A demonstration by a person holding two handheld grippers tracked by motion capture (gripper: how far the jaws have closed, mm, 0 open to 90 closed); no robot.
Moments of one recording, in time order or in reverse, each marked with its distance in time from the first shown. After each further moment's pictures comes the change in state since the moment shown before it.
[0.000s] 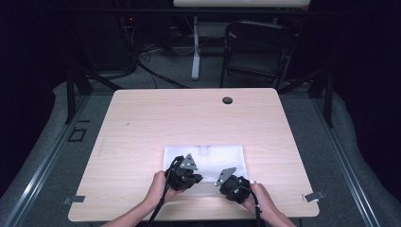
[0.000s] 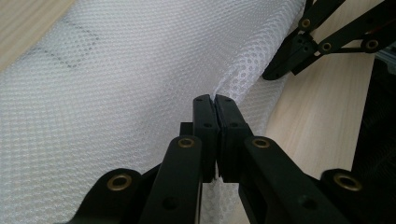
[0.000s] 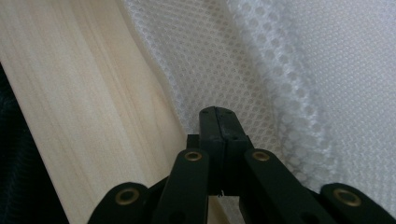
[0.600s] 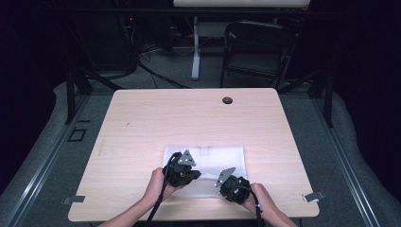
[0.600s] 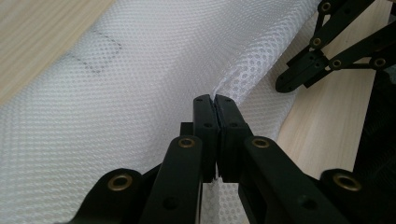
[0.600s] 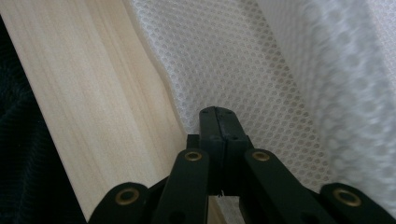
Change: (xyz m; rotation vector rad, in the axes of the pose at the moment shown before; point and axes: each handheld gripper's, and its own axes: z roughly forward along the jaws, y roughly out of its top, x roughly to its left) left arm 0.006 0.007 -0.011 -0.012 0.027 -0.017; right arm 0.001 0.001 -0.001 0.028 0.036 -0.012
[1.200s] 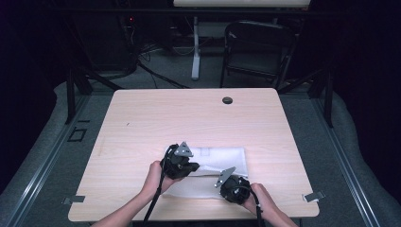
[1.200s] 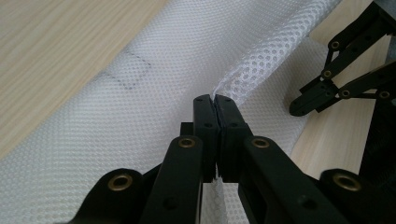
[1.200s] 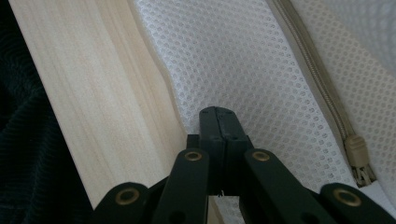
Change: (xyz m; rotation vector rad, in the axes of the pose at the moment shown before) left arm 0.014 0.014 -0.013 -0.027 0.014 -0.024; right arm 0.001 0.000 -0.001 0.008 0.028 0.010
